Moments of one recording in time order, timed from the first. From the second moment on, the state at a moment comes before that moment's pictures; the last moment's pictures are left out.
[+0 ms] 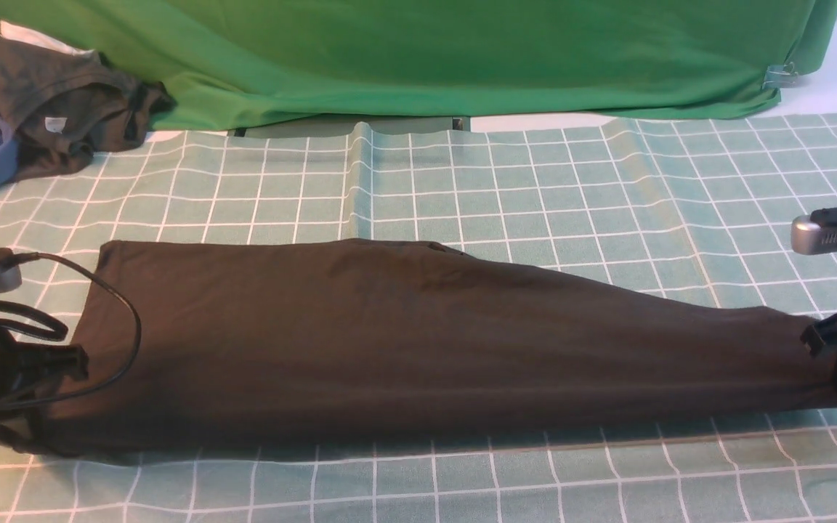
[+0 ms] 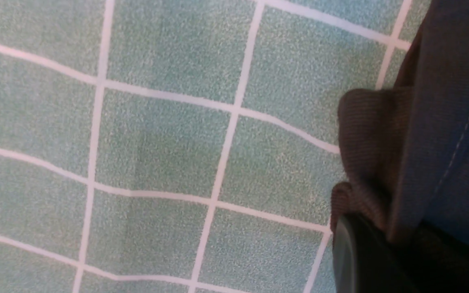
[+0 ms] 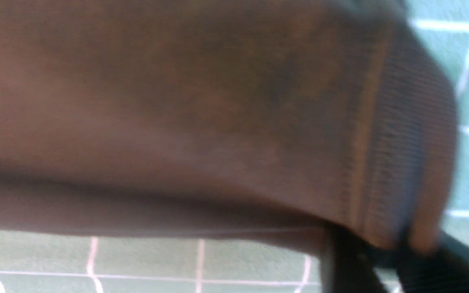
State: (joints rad) right arm -0.01 1.69 -1.03 0.05 0.98 -0.16; left arm 0.25 1.59 -0.86 0.05 0.84 -0.09
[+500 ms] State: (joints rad) right arm -0.01 1.57 -1.10 0.06 1.08 -0.08; left arm 0.26 1.51 -1.09 0.06 1.03 -0.14
